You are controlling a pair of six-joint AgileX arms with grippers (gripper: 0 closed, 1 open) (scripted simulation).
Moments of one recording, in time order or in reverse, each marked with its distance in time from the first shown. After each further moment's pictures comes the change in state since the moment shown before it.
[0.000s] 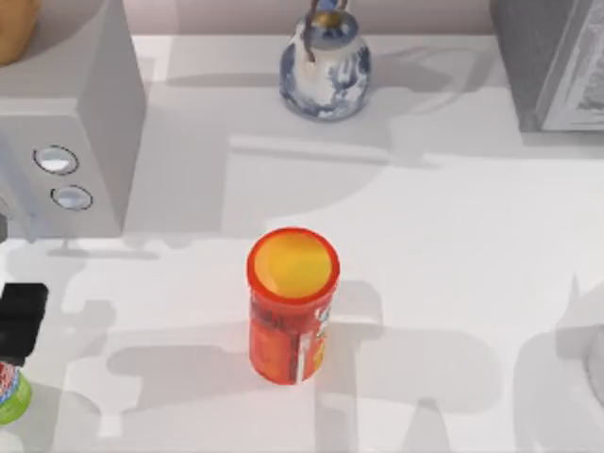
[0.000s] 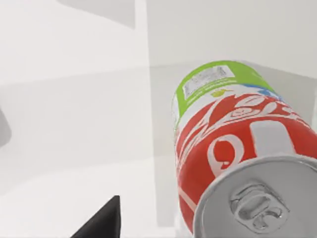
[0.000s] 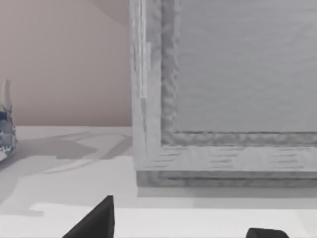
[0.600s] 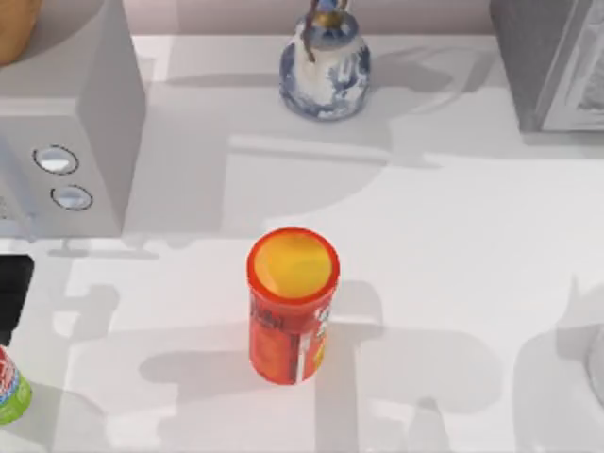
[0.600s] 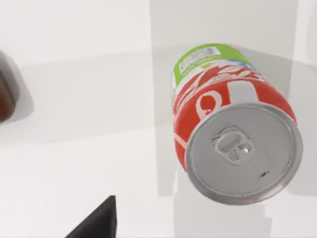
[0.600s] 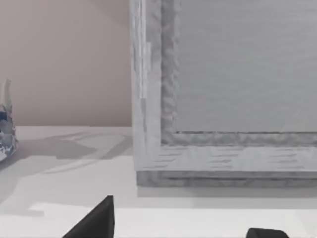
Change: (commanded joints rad) left arm -0.002 -0.023 0.139 -0.164 0.000 -0.003; right arm 0.000 0.000 0.000 0.000 0.000 0.000
